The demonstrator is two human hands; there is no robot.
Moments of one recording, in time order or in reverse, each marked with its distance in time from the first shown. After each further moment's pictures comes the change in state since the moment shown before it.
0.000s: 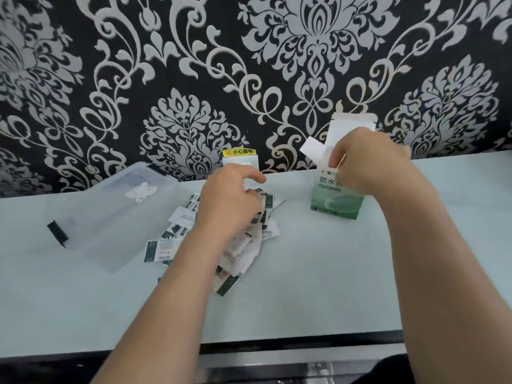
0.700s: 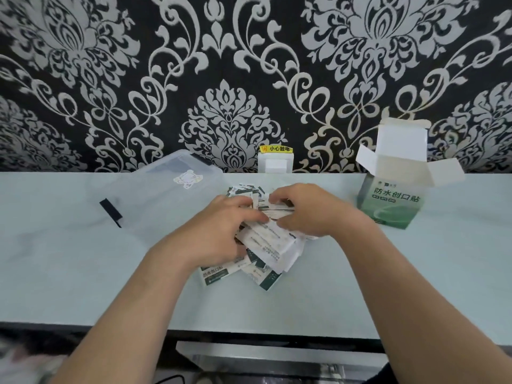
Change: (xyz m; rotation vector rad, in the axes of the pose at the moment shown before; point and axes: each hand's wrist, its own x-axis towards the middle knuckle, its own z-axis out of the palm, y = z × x) left_hand -0.031 -0.080 -0.054 0.263 -0.526 0.151; right_hand -0.022 -0.086 0.080 0.020 -0.415 -0.493
